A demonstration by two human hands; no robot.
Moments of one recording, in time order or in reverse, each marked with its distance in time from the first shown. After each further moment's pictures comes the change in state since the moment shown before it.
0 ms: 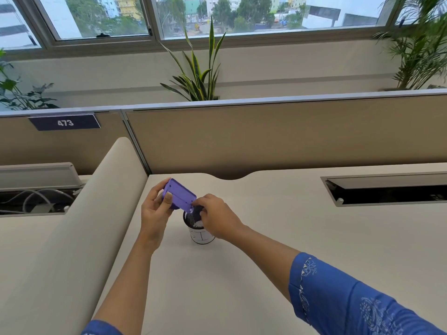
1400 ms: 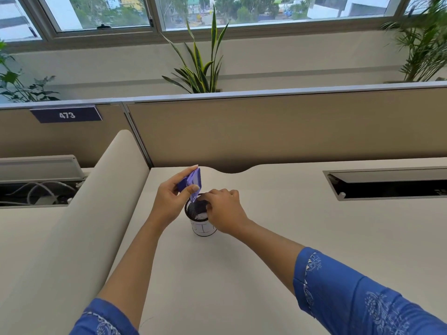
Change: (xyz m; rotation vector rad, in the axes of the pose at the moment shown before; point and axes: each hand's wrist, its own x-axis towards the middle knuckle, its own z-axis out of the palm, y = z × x) left_hand 0.011 0.019 0.023 0.377 -0.241 0.156; right_hand -0.005 0.011 0.002 -0.295 0.117 -0.100
